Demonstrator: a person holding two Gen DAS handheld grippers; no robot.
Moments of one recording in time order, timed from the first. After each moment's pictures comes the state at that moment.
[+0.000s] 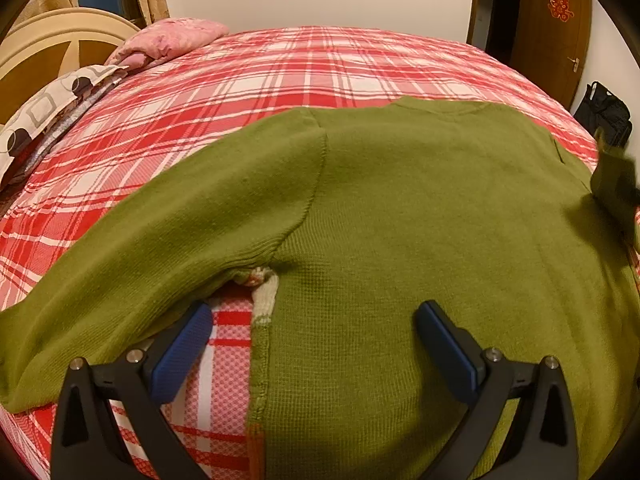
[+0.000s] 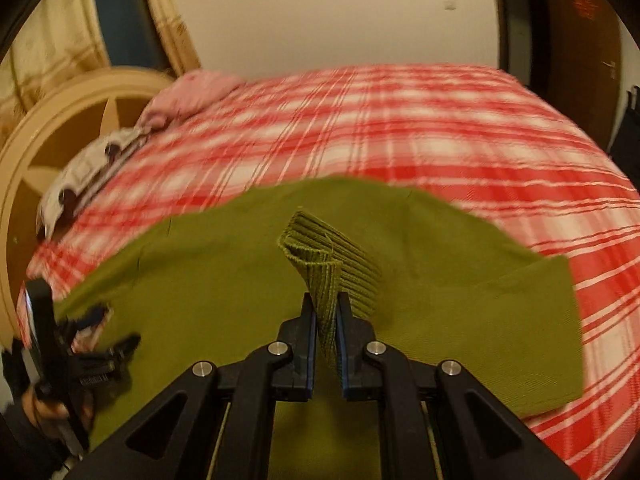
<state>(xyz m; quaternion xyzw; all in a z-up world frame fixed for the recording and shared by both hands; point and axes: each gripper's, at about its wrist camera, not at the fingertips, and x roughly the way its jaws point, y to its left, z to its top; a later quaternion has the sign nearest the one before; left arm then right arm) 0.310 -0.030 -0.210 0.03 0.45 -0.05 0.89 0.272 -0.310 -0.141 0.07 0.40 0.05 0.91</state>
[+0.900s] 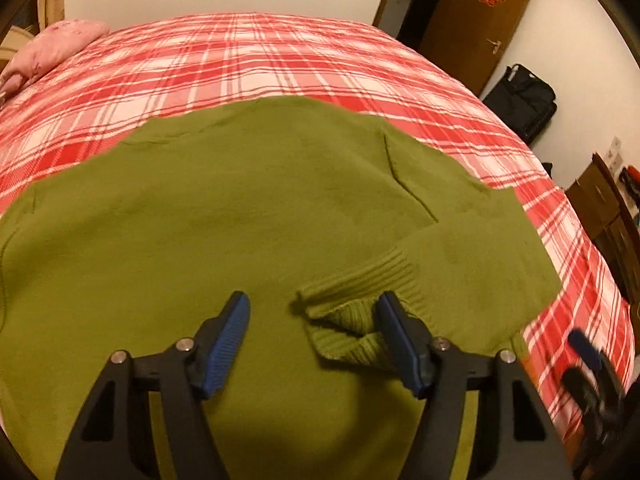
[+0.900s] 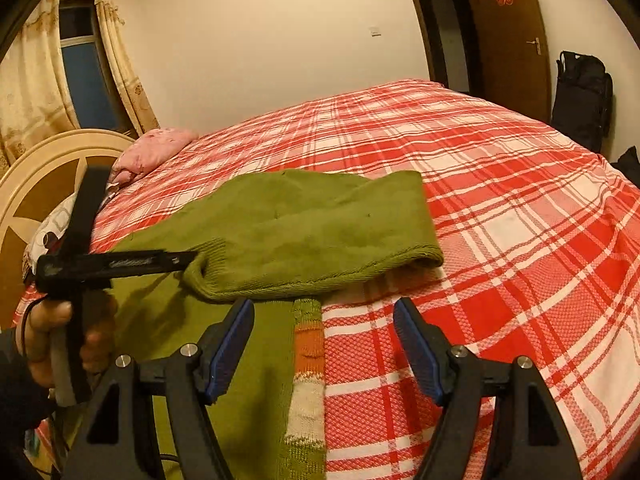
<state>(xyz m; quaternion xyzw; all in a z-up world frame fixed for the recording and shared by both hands) 0.344 -0.228 -0.187 -0.01 0.48 -0.23 0.85 0.132 -0.403 -0.170 0.13 0.31 -0.05 0.94</state>
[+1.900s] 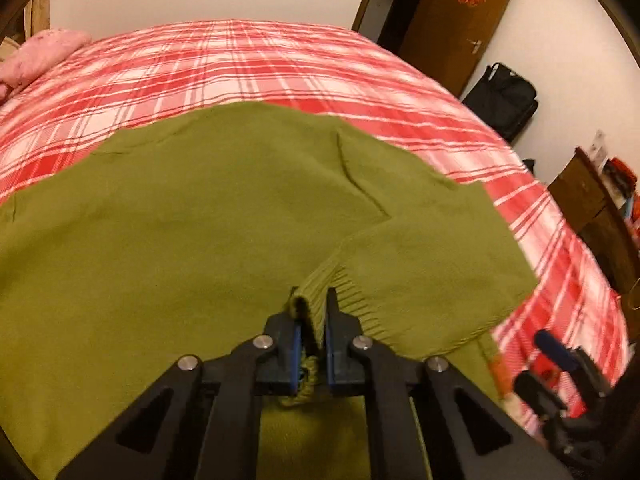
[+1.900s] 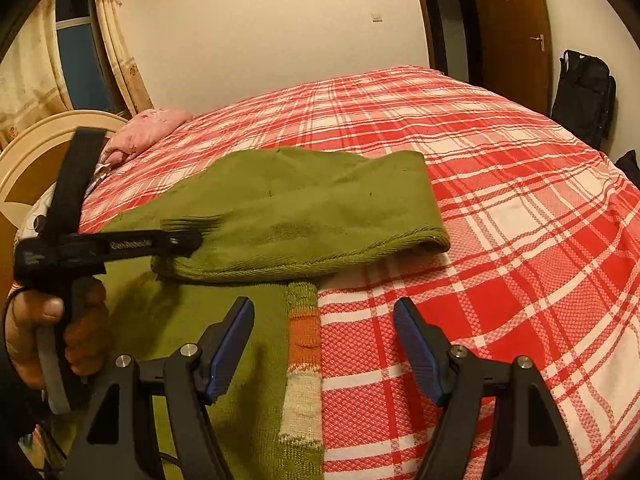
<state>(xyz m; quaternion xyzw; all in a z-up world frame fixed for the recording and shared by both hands) 0.328 -0.242 -0.179 -0.01 0.47 -0.26 0.84 0.138 -0.396 -0.182 0.12 0.35 -0.05 0.93</state>
